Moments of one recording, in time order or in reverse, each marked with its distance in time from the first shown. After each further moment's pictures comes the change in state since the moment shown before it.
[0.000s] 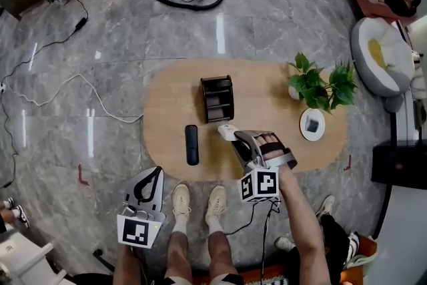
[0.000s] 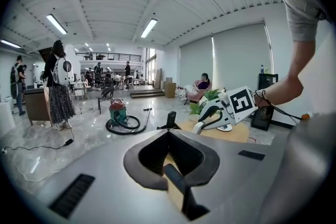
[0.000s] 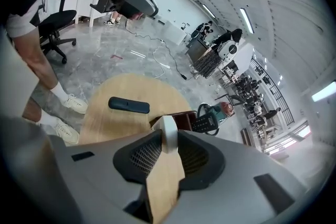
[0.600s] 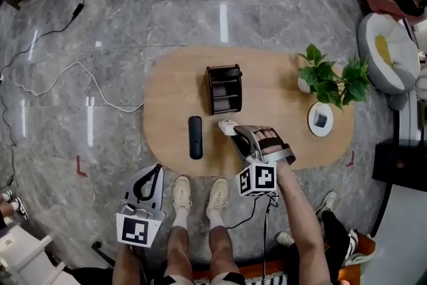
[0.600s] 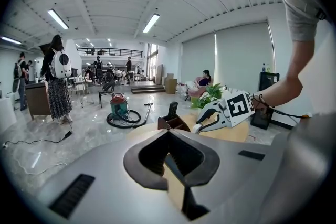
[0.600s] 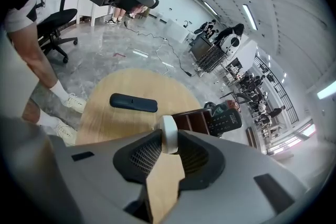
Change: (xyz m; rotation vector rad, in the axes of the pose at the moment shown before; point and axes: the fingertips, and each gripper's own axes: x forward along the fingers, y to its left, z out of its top) left arm 0.003 0.007 -0.038 -0.023 0.044 0.002; right arm 0.042 0.034 -0.005 0.003 0.002 0.038
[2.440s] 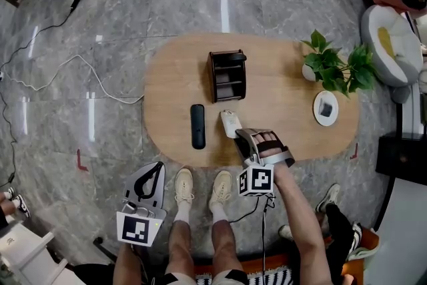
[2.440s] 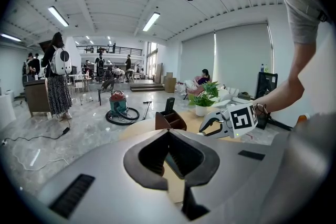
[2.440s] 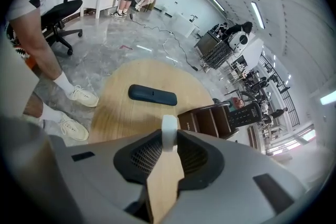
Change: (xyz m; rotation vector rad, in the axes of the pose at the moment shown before) left arm -0.014 -0.010 -0.024 -0.015 0.020 -0.014; right arm 0.007 0.064 -0.013 -0.046 0.066 0.023
